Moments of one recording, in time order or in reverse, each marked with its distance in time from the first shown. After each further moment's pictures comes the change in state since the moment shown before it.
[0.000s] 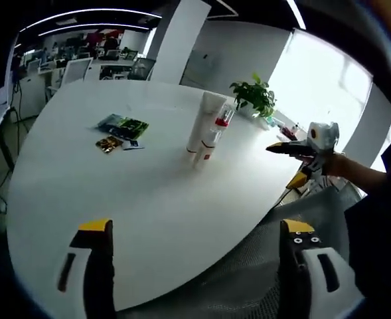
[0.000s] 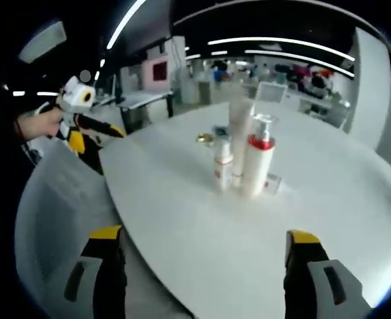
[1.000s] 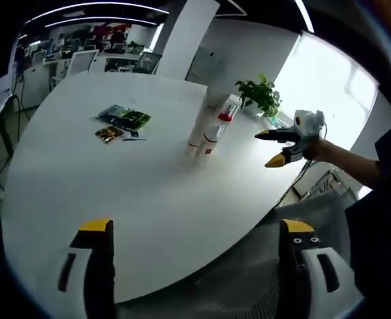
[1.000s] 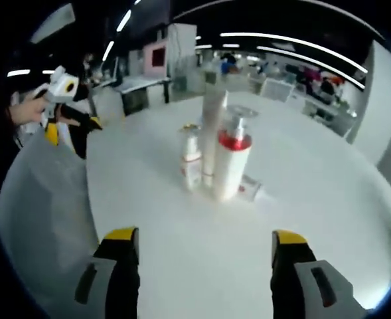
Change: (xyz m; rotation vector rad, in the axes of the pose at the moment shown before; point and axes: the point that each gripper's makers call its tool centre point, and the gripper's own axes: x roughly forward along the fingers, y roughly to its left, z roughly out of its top) left arm 0.008 0.001 -0.013 -0.066 0.019 0.030; right arm 0.032 -0.074 0.007 -0.116 0.080 -0.002
